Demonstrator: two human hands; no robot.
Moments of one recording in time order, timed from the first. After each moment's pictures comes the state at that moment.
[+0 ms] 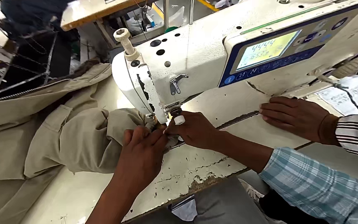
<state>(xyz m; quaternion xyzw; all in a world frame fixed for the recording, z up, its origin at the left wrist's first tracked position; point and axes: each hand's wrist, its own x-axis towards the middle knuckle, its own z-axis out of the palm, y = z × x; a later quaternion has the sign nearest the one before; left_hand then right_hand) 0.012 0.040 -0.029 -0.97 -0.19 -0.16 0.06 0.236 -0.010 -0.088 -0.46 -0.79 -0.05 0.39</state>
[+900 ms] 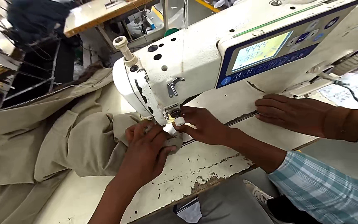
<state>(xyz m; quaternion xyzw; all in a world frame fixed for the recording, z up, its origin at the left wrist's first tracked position) 0.014 0.053 -0.034 -0.96 -0.17 -0.21 -0.04 0.253 -0.018 -0.079 -0.49 -0.74 0.14 0.44</state>
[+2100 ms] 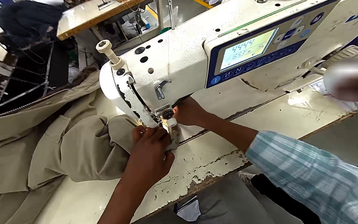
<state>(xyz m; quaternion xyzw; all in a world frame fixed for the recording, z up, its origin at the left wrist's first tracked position) 0.036 0.039 -0.042 -0.98 -0.20 -0.09 0.01 0.252 0.021 -0.042 -0.69 -0.62 0.25 0.29</state>
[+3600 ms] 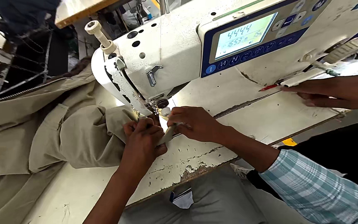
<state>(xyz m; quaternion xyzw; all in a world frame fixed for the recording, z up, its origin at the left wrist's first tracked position) 0.024 0.035 -0.051 -0.97 -0.22 -0.14 0.00 0.253 -0.037 -0.088 -0.52 -0.77 0.14 0.36</state>
